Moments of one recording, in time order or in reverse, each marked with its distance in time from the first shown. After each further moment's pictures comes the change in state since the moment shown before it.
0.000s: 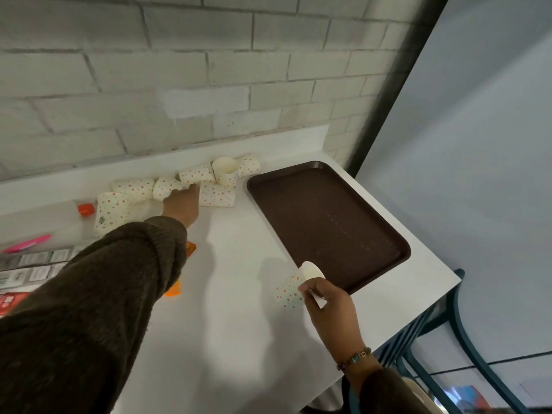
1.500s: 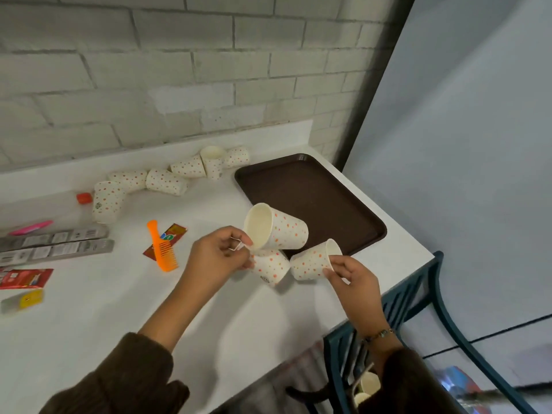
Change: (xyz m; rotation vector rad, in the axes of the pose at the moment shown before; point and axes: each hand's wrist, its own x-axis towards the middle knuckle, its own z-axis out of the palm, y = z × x) left_hand -0.237 0.093 -0.061 -1.319 -0.054 0.070; right_hand -0.016 0.039 -0.061 0.283 0.123 0.073
